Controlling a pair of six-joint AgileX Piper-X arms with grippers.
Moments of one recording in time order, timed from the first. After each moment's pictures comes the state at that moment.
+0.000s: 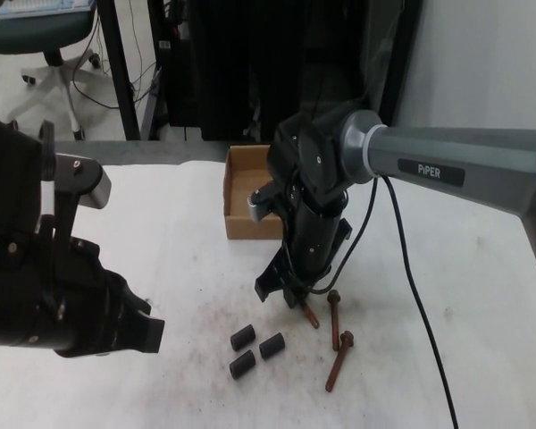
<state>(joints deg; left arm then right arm) -21.3 54.0 -40.8 45.4 13.0 -2.6 32.8 123.4 -91.7 53.4 -0.6 -2.0</state>
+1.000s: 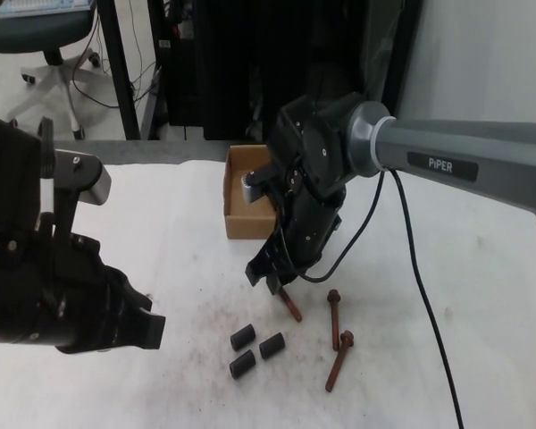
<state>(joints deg) -21.3 54.0 -40.8 44.6 13.0 -2.6 32.8 120.9 -91.0 49.2 -6.8 -2.5</state>
